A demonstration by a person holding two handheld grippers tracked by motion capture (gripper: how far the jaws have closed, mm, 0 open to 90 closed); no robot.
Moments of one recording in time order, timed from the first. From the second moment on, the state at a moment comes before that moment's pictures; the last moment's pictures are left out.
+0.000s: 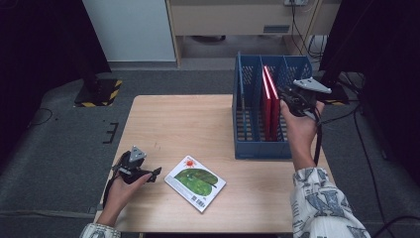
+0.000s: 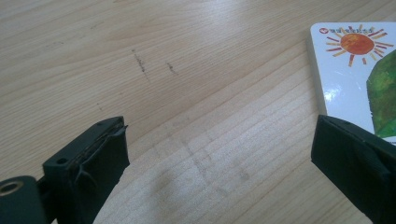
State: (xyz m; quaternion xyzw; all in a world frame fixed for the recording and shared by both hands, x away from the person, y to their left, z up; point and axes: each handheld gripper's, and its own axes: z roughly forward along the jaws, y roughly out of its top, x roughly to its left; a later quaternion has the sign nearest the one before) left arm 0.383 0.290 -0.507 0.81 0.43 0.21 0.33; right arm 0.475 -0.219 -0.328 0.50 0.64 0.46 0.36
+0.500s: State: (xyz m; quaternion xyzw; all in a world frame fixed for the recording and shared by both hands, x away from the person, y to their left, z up) left arm 0.383 0.289 -0.508 0.81 0.43 0.21 0.33; right arm 0.457 -0.231 -0.339 0.50 0.64 0.47 0.35
